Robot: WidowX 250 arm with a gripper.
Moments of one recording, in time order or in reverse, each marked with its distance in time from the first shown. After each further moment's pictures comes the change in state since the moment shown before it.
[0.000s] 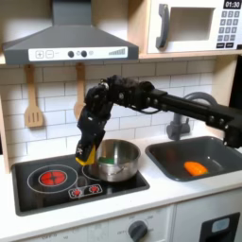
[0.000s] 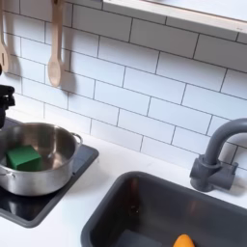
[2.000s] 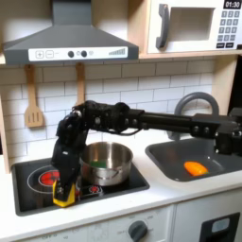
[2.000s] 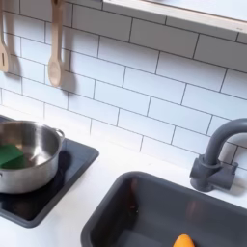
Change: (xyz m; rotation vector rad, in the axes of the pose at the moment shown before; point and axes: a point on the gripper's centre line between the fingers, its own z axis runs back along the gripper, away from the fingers) arm -0.008 0.085 -0.035 0.174 0.110 0.205
